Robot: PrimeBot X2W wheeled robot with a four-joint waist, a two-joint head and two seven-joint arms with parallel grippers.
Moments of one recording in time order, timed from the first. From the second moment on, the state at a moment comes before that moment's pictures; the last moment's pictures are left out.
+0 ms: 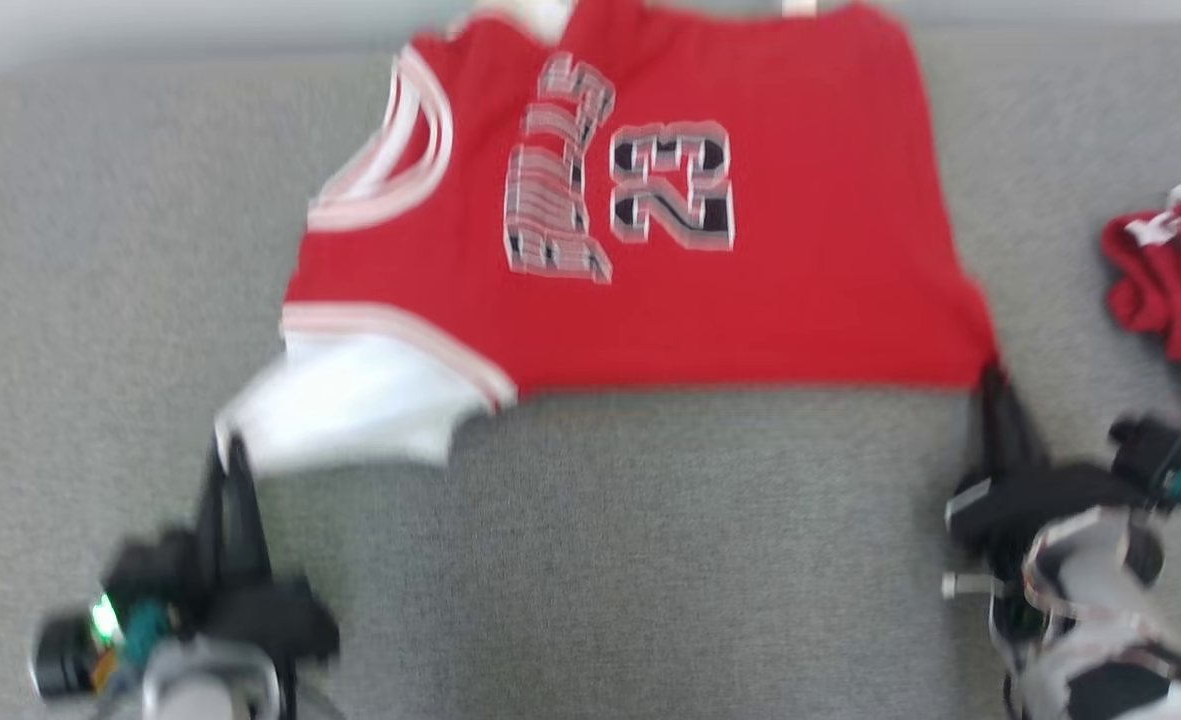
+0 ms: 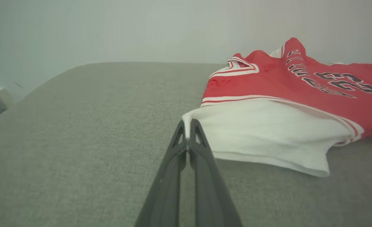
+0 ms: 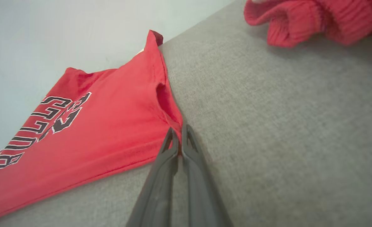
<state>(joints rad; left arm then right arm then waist) -0.32 0.07 0.04 0.34 -0.12 0.03 -0.26 -0.51 -0.27 0.07 0.74 0.72 0.13 -0.26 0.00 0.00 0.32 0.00</state>
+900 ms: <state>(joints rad) 0.17 0.05 -0.04 0.48 -0.11 -0.04 -0.26 -0.05 -0.26 0.23 0.80 0.76 0.13 -0.26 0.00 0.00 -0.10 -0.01</state>
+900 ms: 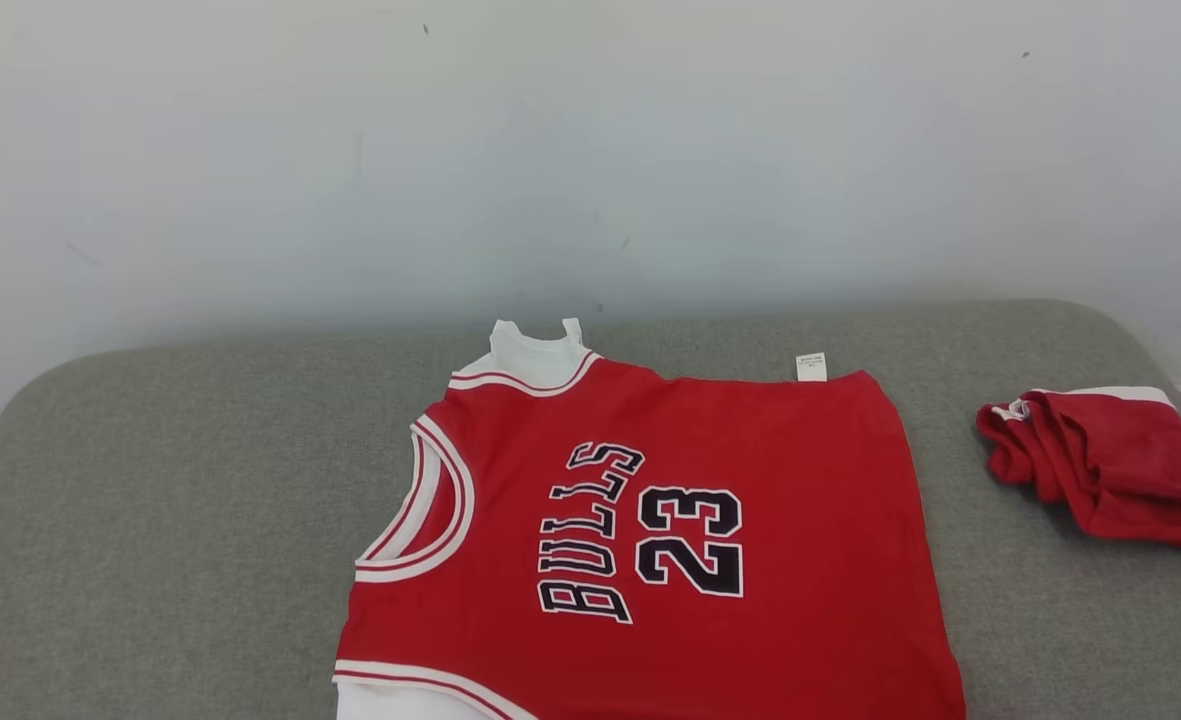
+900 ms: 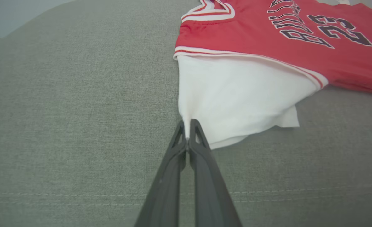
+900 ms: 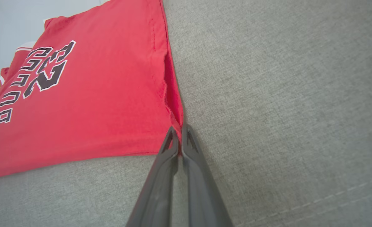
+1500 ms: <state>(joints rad) 0.06 0.05 -0.06 0.12 -0.04 -0.05 -0.26 -0.09 -0.27 0.10 0.66 0.74 0.13 -0.26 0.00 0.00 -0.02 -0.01</state>
